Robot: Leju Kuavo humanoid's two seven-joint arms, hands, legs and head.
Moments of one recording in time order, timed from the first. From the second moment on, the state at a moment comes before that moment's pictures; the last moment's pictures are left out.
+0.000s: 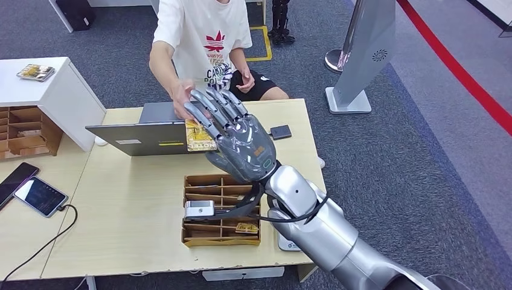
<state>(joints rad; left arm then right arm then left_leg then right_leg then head) -0.11 0.01 -1.55 -0.06 1.06 0.16 0.14 -0.66 0.06 0.85 -1.21 1.10 -0.54 -0.17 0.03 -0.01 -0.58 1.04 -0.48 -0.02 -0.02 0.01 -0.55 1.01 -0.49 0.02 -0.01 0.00</state>
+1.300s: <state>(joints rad) -0.11 0.01 -1.55 -0.06 1.09 0.16 0.14 -0.65 0.09 0.82 -1.19 1.03 -0.49 -0.16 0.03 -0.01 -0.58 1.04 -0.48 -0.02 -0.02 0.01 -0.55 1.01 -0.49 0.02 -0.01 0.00</state>
